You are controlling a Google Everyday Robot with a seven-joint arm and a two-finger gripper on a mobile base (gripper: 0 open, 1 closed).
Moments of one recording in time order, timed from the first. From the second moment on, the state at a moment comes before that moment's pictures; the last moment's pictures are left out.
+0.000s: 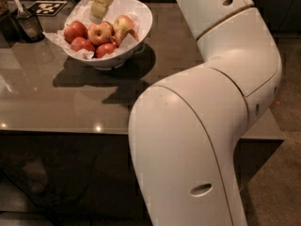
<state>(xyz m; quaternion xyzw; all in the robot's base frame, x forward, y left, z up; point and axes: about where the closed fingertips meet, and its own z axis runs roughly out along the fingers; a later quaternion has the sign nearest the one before) 0.703 0.092 1.036 -0.61 0.75 0.03 0.26</state>
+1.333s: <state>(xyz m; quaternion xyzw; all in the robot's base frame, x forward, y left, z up) 0.740 0.139 0.986 -0.63 0.73 0.02 0.24</state>
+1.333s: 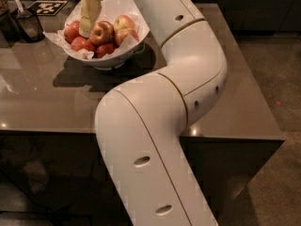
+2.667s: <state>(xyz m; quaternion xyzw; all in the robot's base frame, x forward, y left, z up) 0.763 0.130 0.935 -0.63 0.75 0.03 0.21</state>
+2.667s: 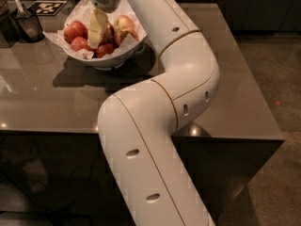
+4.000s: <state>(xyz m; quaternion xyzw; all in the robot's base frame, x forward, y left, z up) 0.771 0.141 0.934 -0.64 0.73 0.03 0.23</state>
